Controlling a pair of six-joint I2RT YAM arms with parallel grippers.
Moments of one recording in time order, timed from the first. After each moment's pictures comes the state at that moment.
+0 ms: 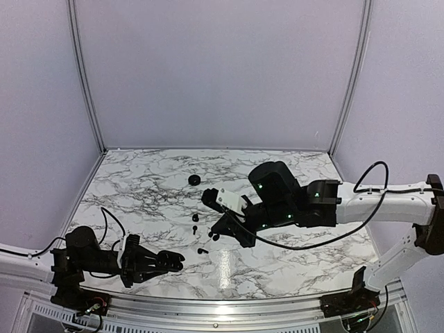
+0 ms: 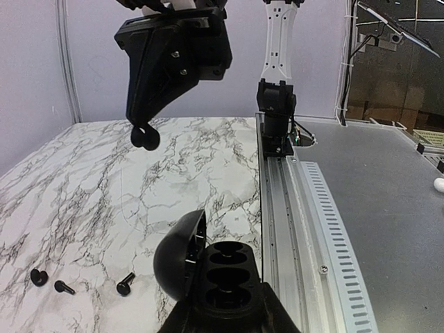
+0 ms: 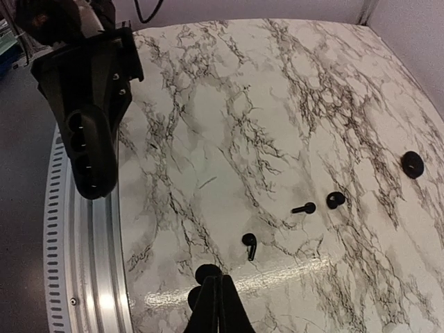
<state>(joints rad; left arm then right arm) -1.07 0.75 0.04 0.60 0.41 0.05 1.12 1.43 1.08 -0.29 -0.21 -0.16</state>
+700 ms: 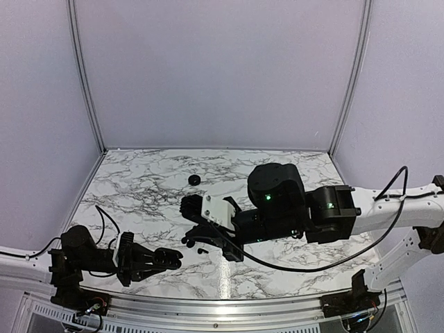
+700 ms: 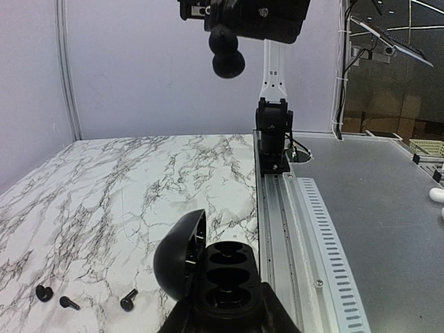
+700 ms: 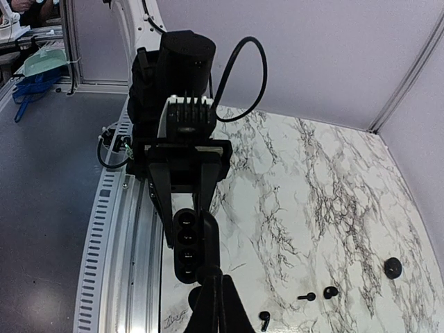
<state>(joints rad) -1.07 0.69 0.04 0.61 0.42 0.04 1.38 1.40 1.20 -0.22 -0.07 -0.23</state>
